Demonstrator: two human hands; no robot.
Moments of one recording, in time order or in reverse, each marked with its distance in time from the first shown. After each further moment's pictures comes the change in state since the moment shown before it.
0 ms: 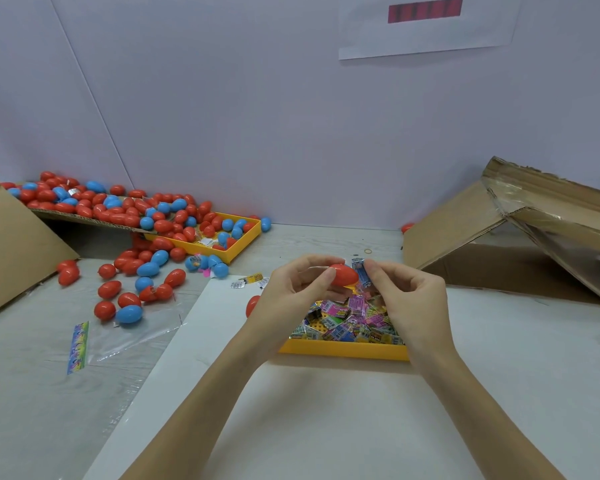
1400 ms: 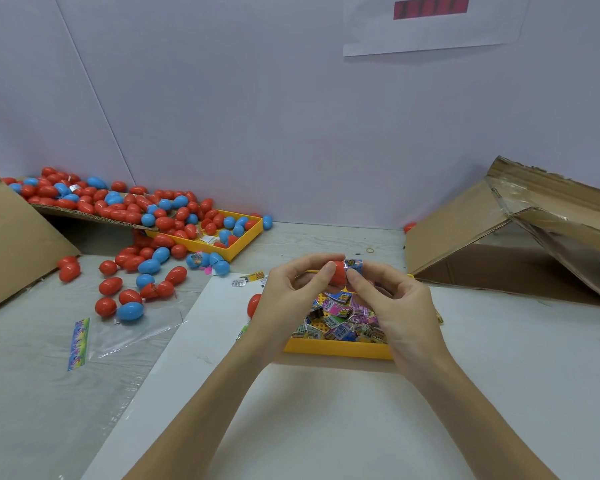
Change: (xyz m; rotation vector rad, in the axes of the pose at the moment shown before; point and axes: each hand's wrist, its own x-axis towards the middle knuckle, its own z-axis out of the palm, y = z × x) left_hand 0.001 -0.004 0.001 0.032 0.103 0.036; right_hand -0.009 0.001 0.011 0.178 -0.141 0.076
